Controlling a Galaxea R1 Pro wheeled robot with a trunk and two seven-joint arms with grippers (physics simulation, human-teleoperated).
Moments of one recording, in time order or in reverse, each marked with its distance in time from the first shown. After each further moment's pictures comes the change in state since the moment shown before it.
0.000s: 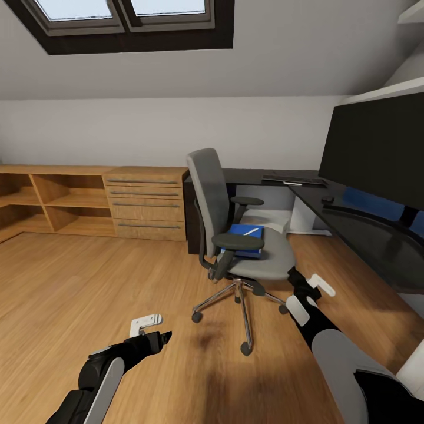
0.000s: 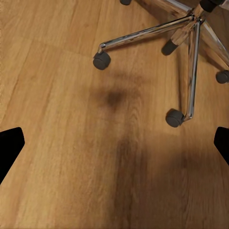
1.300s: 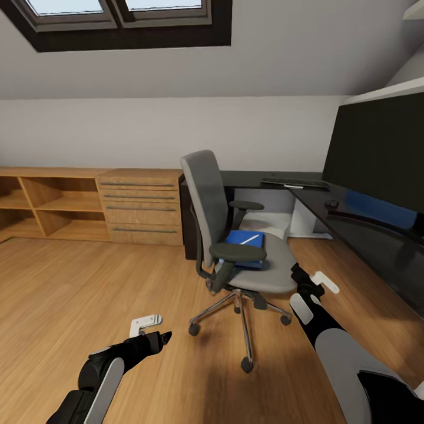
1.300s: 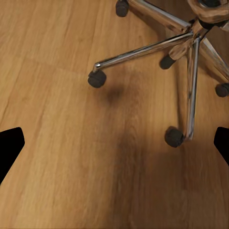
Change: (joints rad) left arm 0.000 0.001 0.000 0.001 0.002 0.000 -0.002; right arm 0.002 -0.017 -0.005 -0.028 -0.001 -0.002 0.021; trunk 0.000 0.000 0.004
